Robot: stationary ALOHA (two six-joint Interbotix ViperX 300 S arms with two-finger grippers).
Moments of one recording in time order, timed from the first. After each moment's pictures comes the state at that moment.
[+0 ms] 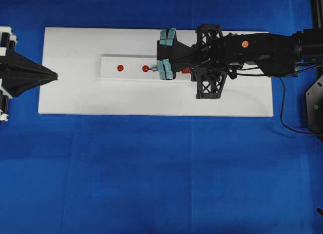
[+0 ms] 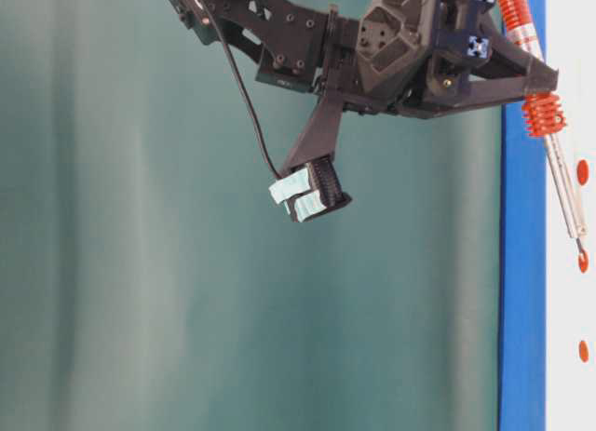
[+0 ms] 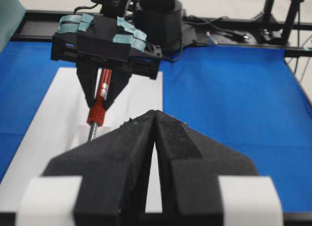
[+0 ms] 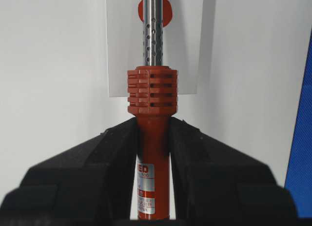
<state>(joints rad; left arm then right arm) 0.00 -0.96 1.23 0.00 -0.30 -0.03 -0.15 0.07 0.44 -0.20 0.75 0.13</state>
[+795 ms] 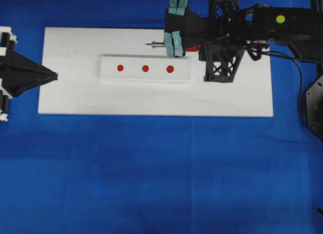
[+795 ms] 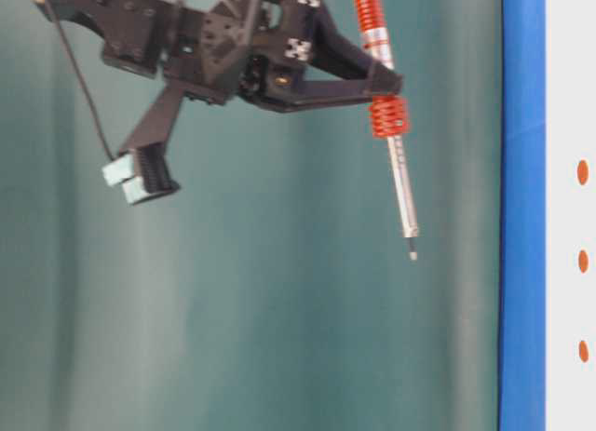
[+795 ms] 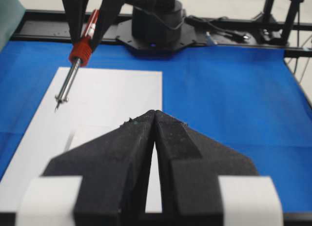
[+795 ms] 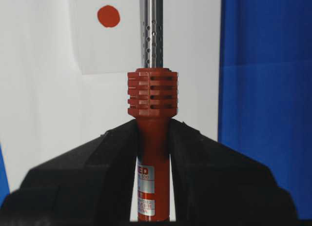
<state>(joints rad) 0.00 -0.96 1.23 0.00 -0.30 -0.03 -0.15 -0.10 0.29 -0.24 1.01 0.13</state>
